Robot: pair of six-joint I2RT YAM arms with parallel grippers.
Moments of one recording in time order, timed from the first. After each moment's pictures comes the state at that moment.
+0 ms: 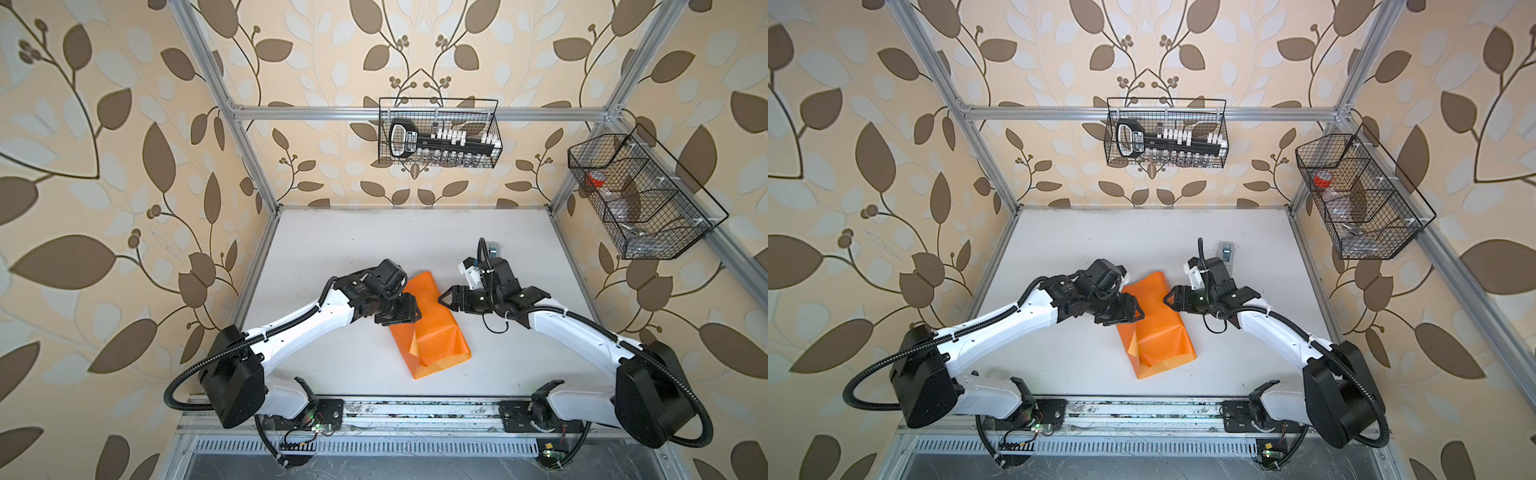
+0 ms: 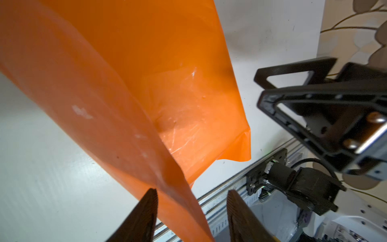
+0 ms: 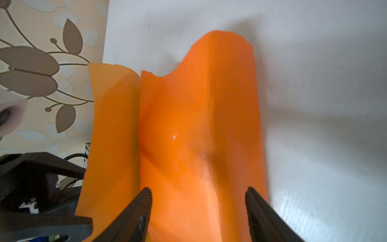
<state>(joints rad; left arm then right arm) -0.76 1.36 1.05 -0.71 0.28 -0.80 0.45 1.29 0.80 -0.34 -0.38 0.53</state>
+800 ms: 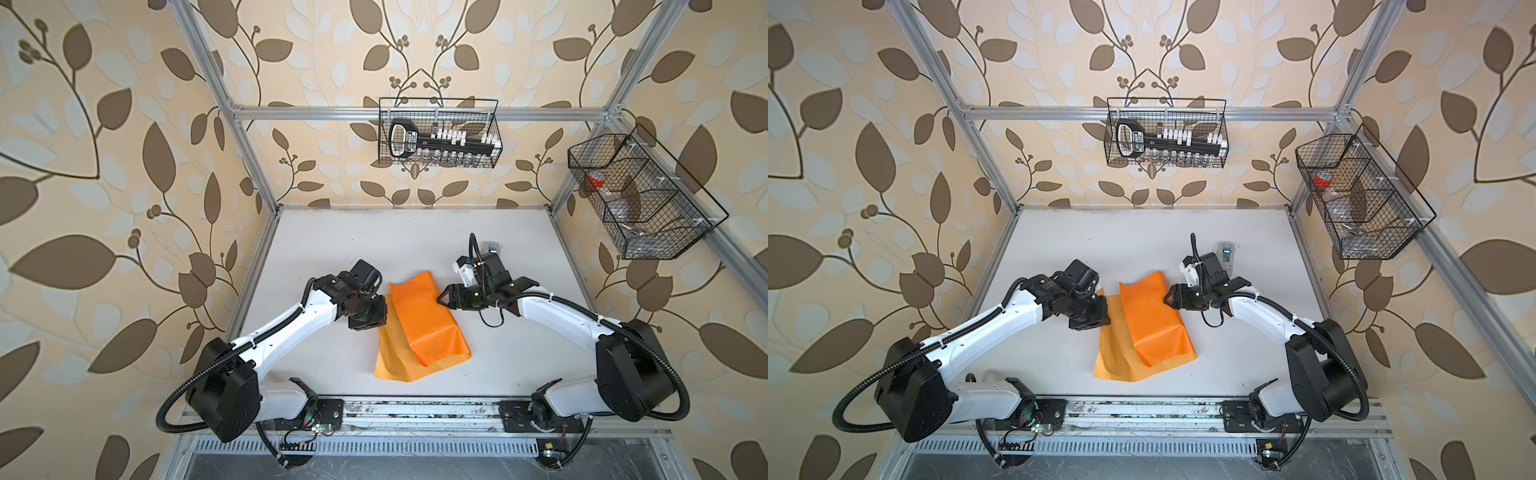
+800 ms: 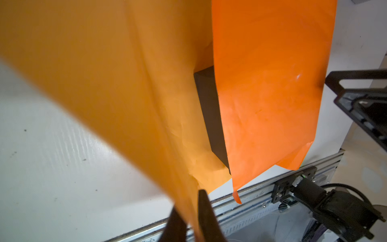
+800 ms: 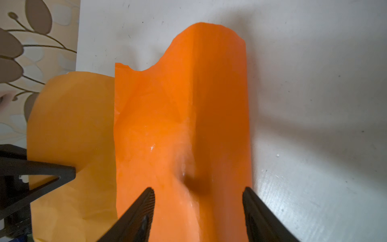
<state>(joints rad) -0.58 1.30 0.95 -0.83 0.29 -0.74 0.44 1.43 0.85 -0.37 -0.39 0.45</state>
